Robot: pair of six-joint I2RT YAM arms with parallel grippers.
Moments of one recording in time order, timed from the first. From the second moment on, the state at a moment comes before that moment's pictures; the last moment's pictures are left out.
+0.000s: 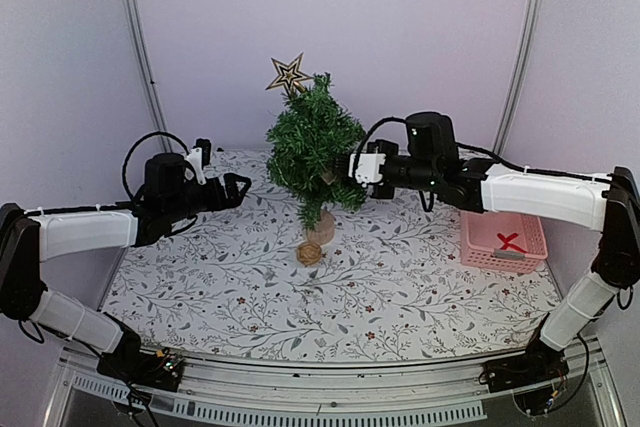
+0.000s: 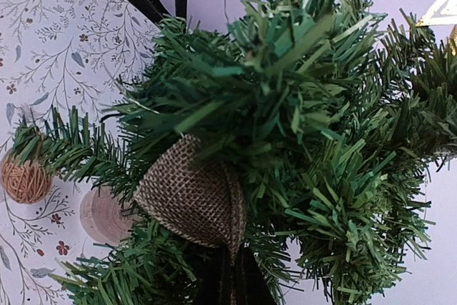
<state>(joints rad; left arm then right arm) -0.40 1.34 0.68 0.31 0.10 -0.39 0.77 1.61 1.20 0.09 -0.19 -1.01</state>
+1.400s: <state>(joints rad) -0.40 1.37 0.69 0.33 0.12 -0.40 0.77 1.57 1.19 0.10 -0.13 -0.95</state>
